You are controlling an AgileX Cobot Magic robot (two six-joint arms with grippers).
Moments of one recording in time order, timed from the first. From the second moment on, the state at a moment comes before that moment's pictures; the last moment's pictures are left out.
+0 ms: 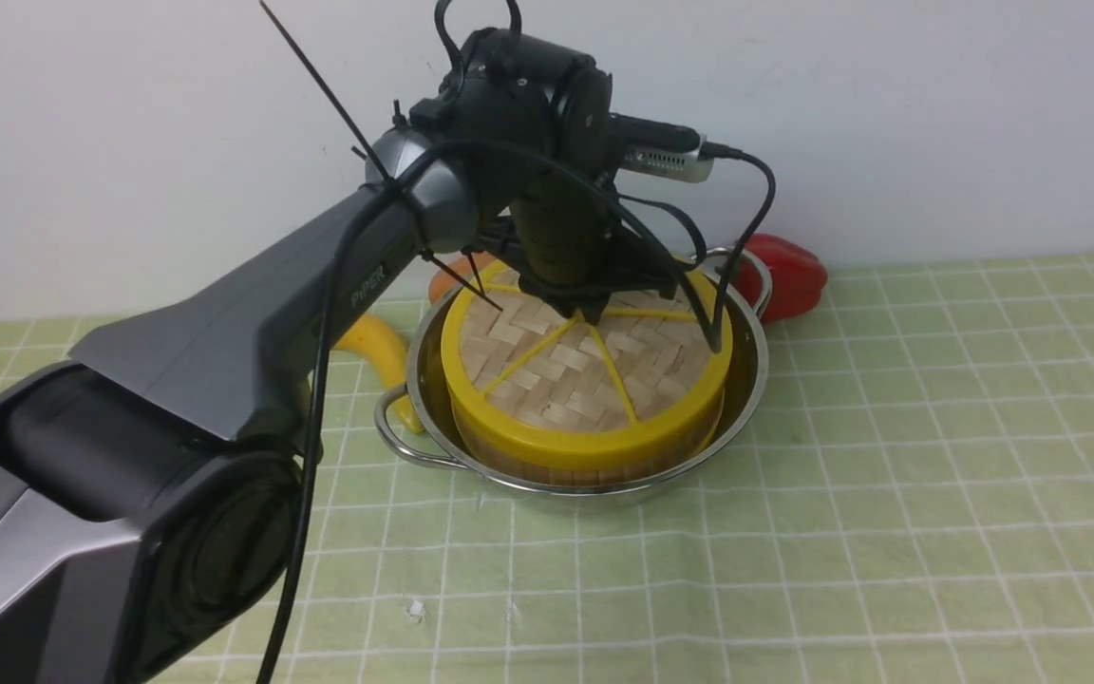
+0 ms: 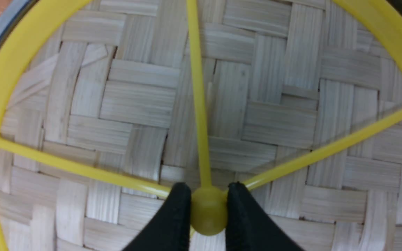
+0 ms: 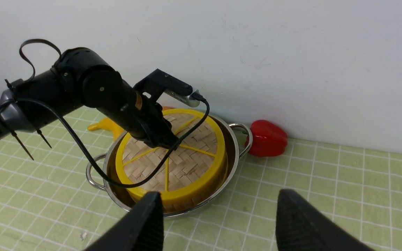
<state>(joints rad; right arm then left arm) 0.37 0.80 -1.45 0.02 1.23 0.23 -0.52 2.35 -2.25 0.11 1.18 -0.19</state>
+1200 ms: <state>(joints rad) 0.37 0.80 -1.45 0.02 1.23 0.21 -0.52 2.17 -2.24 0.19 1.21 -0.15</state>
